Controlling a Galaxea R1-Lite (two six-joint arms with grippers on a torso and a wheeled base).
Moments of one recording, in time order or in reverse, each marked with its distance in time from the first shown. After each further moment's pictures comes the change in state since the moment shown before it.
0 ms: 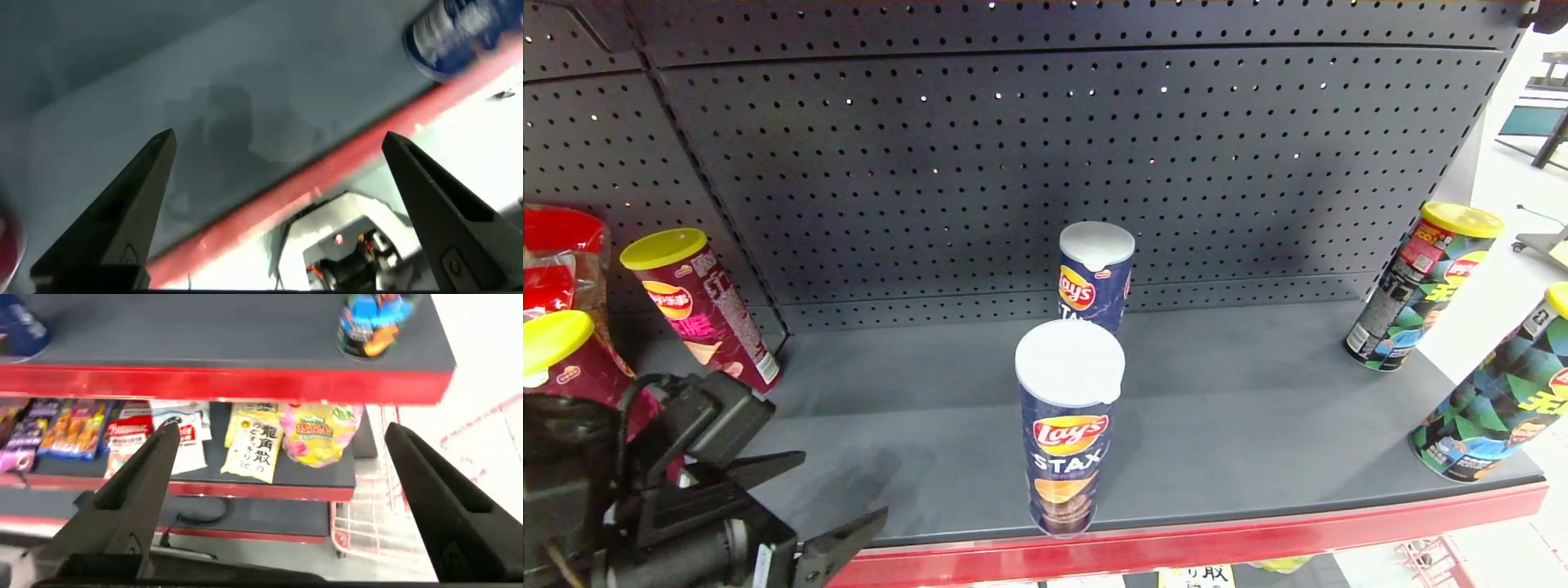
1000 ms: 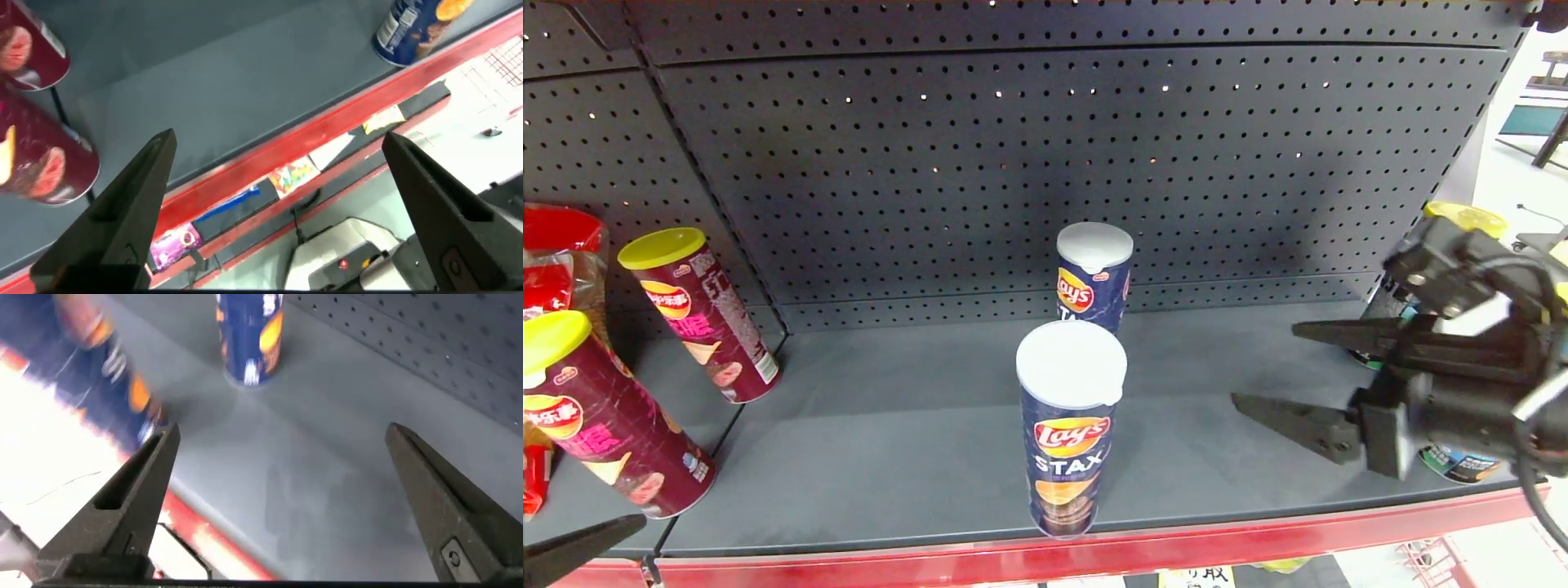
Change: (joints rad) left arm 0.018 -0.559 0.015 0.366 0.010 0.016; right arm 0.430 1.114 -0.322 -0.670 0.091 -0.196
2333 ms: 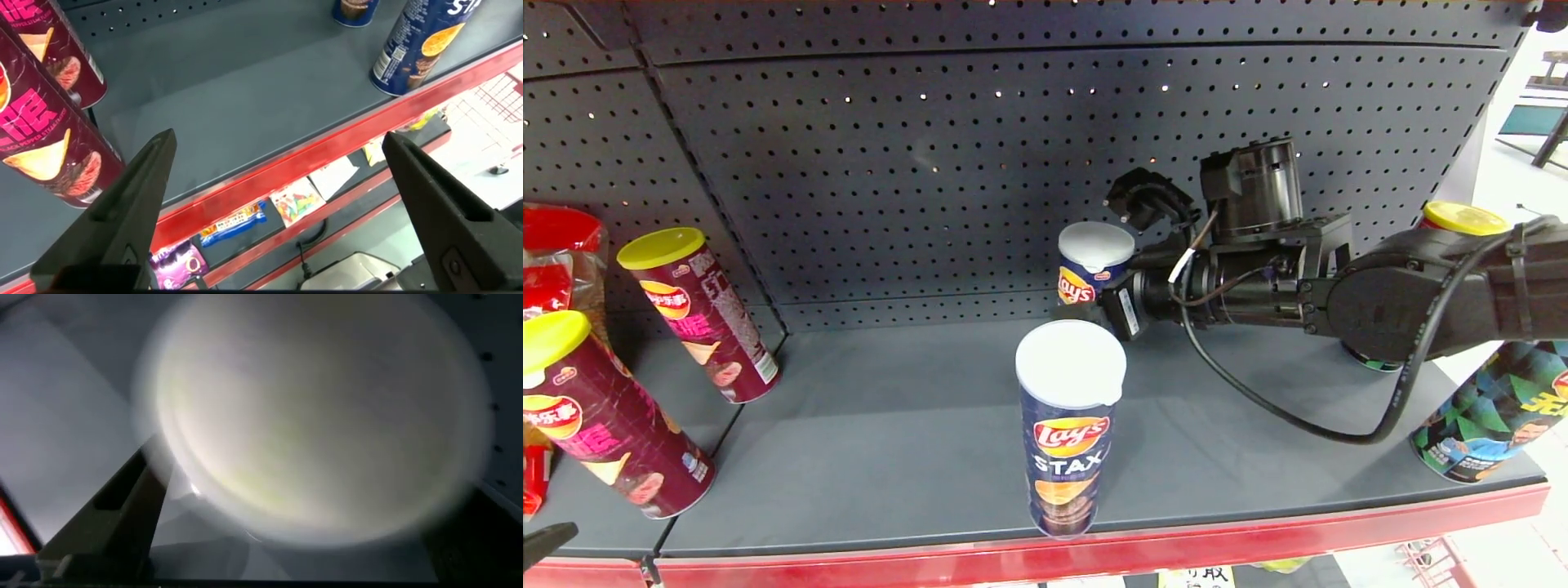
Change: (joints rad) left arm 0.001 -0.188 0.005 0.033 0.037 0.011; right arm 0.067 0.648 -0.623 -0.011 0.057 -0.009
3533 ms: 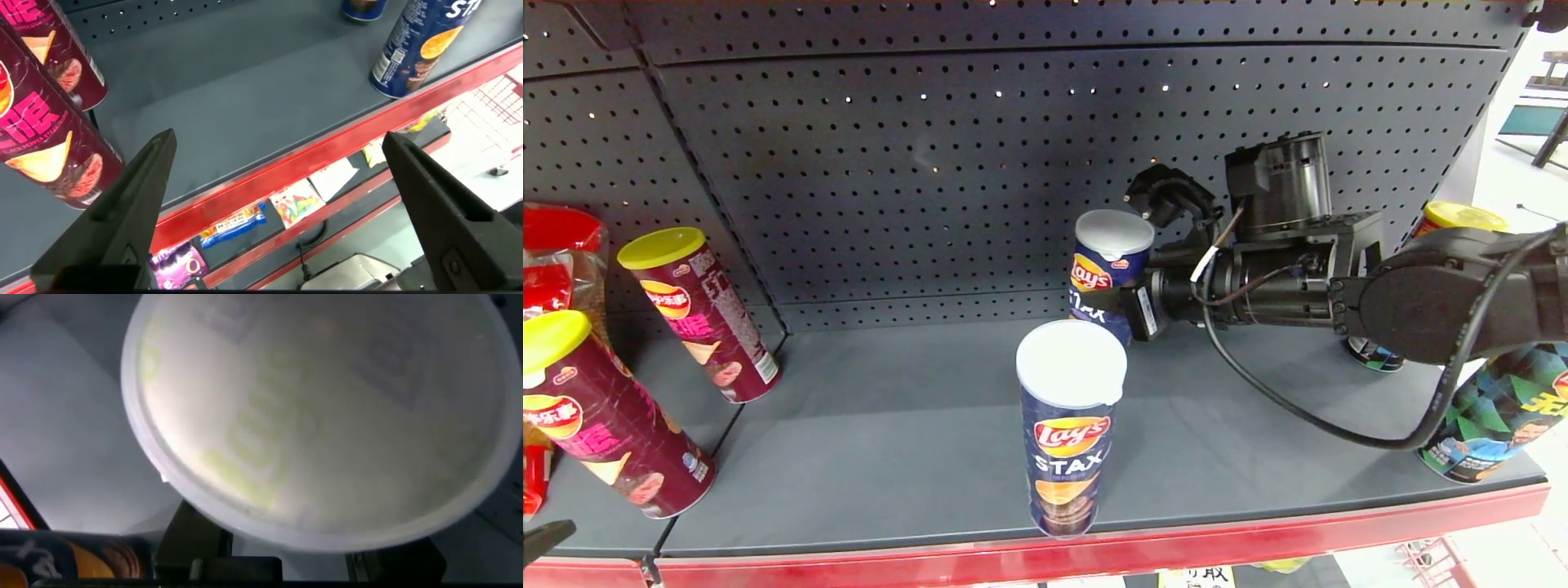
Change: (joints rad) left arm 0.000 0.001 -0.006 -0.001 0.000 0.000; right arm -0.020 -0.041 0.039 0.001 0.031 0.006
